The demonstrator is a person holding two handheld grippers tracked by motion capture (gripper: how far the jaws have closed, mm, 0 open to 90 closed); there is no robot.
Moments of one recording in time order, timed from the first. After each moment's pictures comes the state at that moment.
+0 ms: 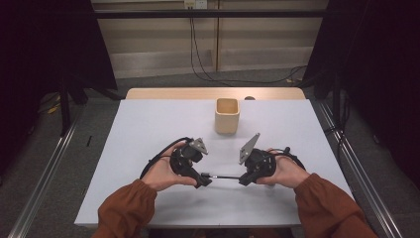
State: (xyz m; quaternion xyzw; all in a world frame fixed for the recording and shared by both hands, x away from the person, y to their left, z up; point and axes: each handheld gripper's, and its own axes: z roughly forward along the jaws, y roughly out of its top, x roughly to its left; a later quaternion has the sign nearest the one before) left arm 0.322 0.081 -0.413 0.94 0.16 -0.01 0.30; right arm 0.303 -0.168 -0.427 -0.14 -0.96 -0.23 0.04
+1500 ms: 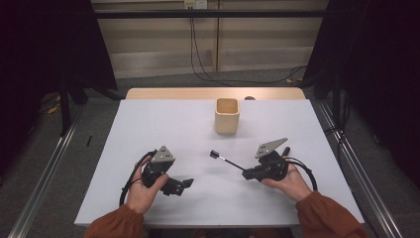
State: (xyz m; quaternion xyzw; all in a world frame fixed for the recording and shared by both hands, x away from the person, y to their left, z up) left arm 0.286 0.148 -0.432 0.86 0.30 0.07 0.40; right arm 0.291 -0.205 -0.453 -0.29 -0.88 -0.37 -0.01
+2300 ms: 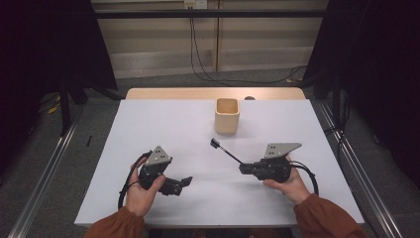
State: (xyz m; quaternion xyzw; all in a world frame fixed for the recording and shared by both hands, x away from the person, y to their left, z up) left arm 0.278 0.154 -0.426 0.84 0.31 0.10 0.44; right arm 0.281 -0.213 -0.452 -0.26 -0.82 -0.51 -0.06
